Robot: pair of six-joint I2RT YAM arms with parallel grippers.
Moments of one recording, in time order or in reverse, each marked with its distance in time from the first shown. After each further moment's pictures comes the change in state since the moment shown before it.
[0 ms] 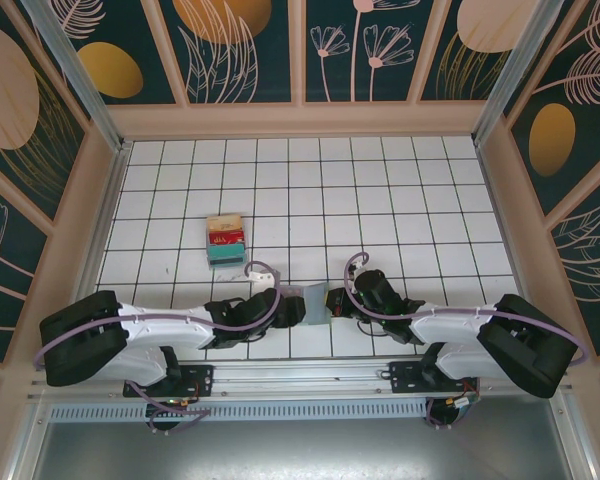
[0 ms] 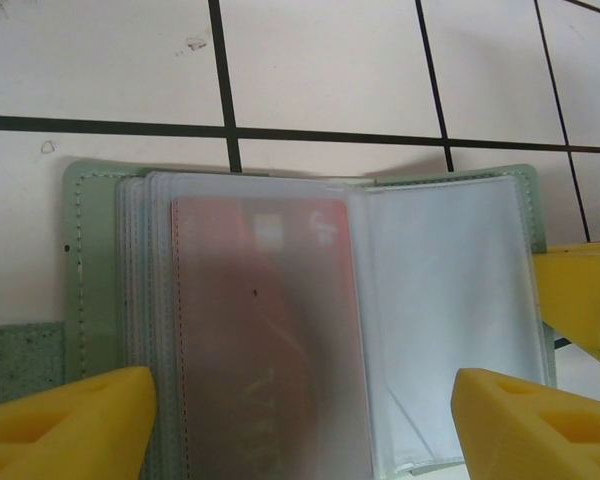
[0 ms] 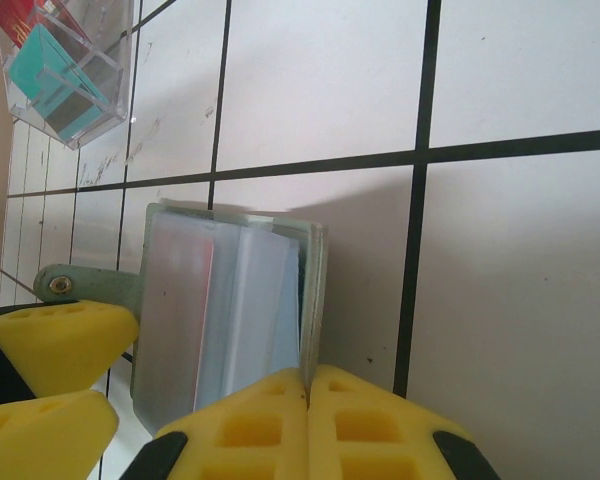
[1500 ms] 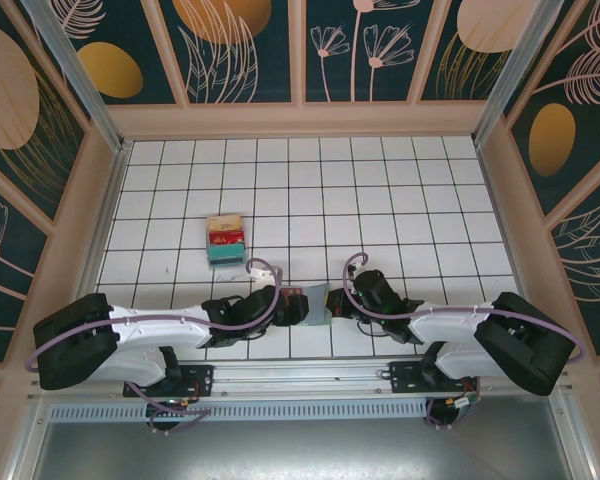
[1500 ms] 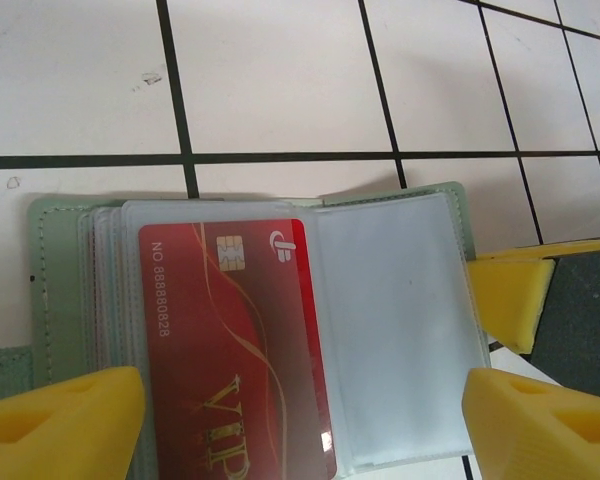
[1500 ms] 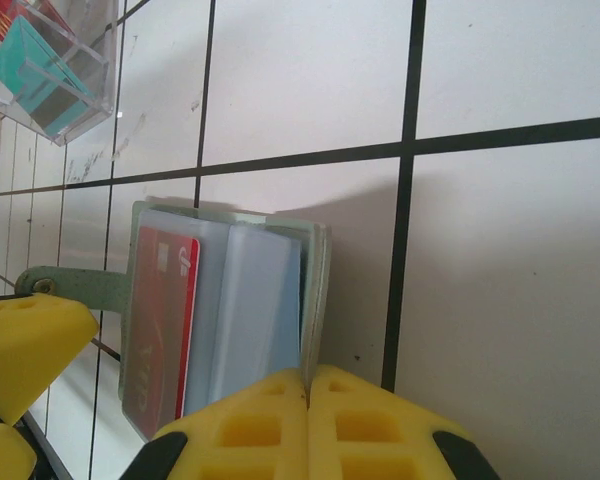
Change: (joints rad) left arm 0.002 -0.048 0.023 -0.022 0.010 0.042; right arm 0.000 0.017 0.008 -0.014 0.001 0.000
